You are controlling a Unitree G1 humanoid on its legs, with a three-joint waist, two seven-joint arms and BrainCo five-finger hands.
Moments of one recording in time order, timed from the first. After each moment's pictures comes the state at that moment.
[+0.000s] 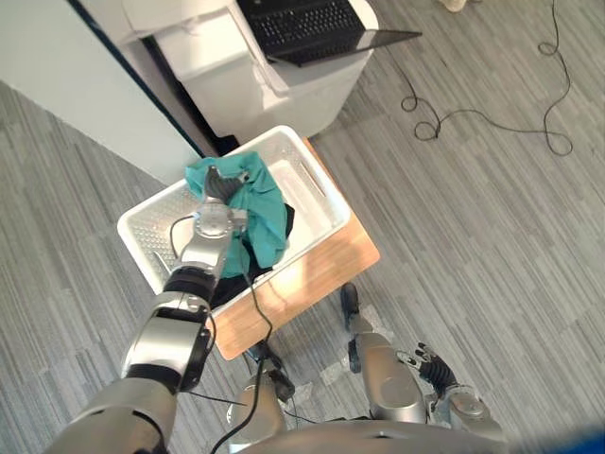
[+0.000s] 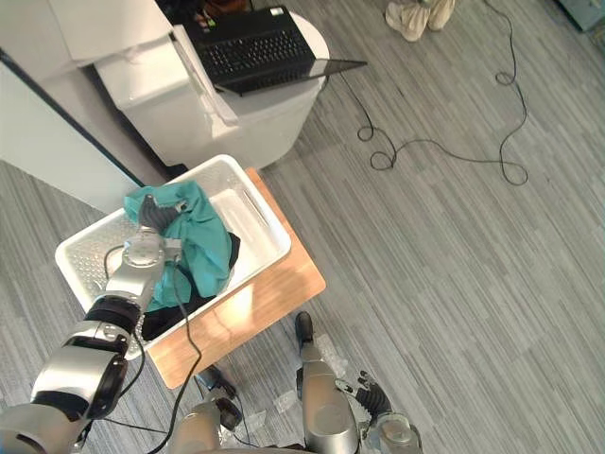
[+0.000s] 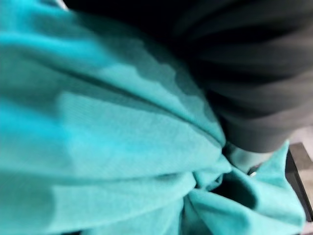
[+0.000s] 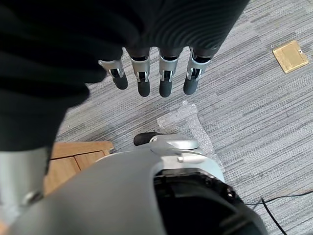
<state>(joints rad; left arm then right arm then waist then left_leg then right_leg) -0.71 0.34 -0.08 0.83 -0.10 -0.03 0.25 0.16 -0.14 0.06 0.70 0.06 -0.02 0.06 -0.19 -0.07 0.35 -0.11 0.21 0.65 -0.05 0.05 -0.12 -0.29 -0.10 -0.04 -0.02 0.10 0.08</state>
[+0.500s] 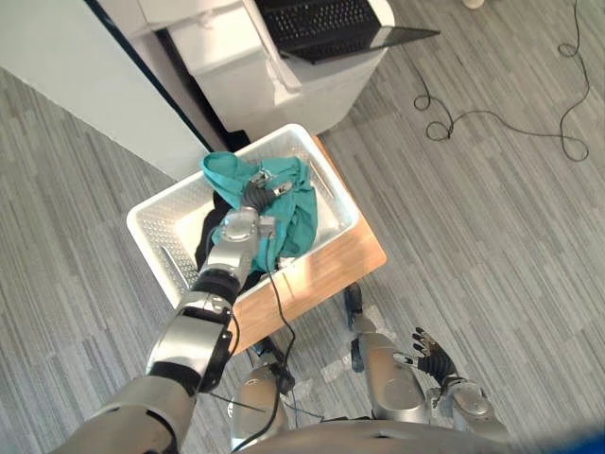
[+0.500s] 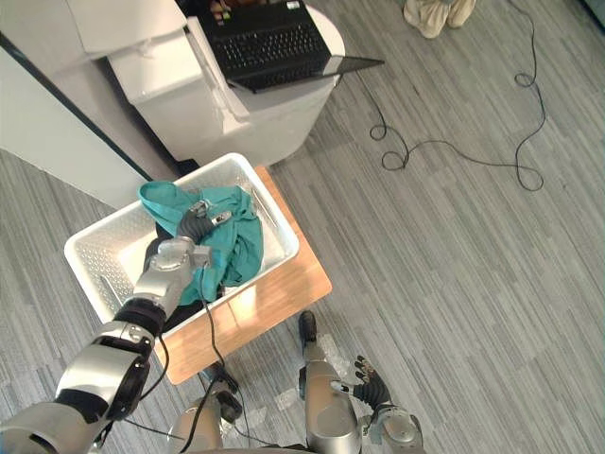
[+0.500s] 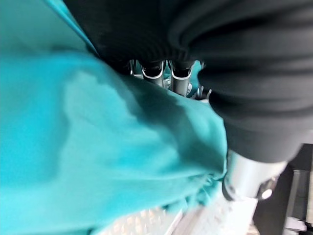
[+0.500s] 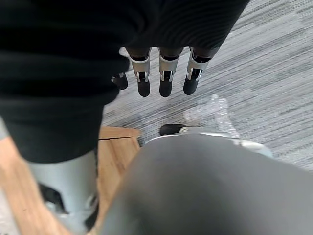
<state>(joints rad) -0.63 0.26 -0.11 0.85 -0.34 -0.05 0.09 0.20 -0.17 0.13 0.59 0.10 -0.03 0.05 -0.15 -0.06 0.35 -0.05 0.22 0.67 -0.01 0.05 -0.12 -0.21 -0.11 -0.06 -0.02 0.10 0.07</state>
